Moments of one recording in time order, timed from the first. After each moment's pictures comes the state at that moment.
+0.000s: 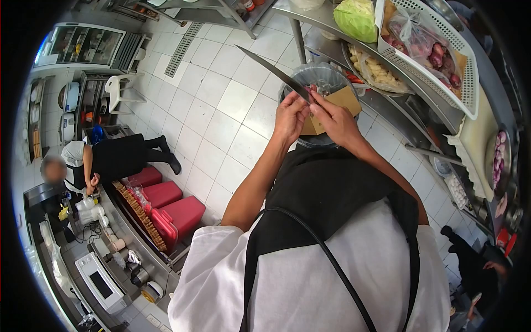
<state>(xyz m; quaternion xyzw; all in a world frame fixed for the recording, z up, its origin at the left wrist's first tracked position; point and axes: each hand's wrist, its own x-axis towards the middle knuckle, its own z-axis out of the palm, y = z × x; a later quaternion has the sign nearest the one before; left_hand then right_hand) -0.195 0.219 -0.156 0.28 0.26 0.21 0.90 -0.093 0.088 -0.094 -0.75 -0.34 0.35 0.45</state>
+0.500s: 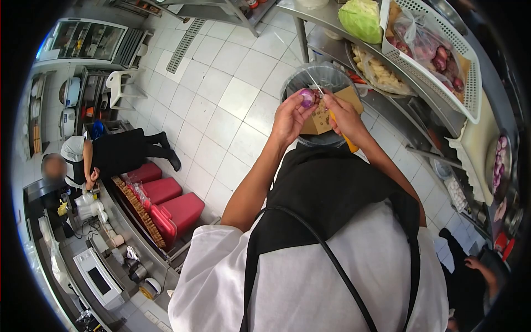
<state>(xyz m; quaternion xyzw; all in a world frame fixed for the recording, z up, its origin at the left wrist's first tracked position) -0.204 0.225 -0.146 0.25 0.25 0.17 0.92 -0.078 0.088 -0.099 -0.69 -0.16 0.50 0.49</state>
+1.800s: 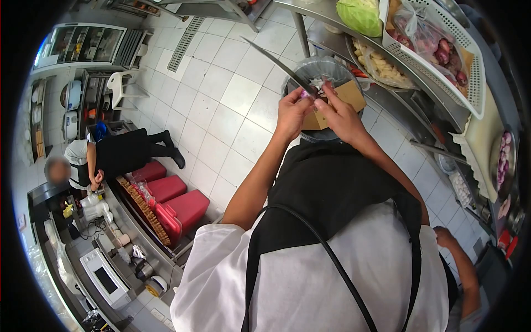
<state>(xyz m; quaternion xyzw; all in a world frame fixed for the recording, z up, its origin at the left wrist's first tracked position) -0.195 0.217 -0.141 0.40 0.31 0.17 0.84 -0.087 0.086 -0.110 -0.75 -0.31 0.39 0.44</state>
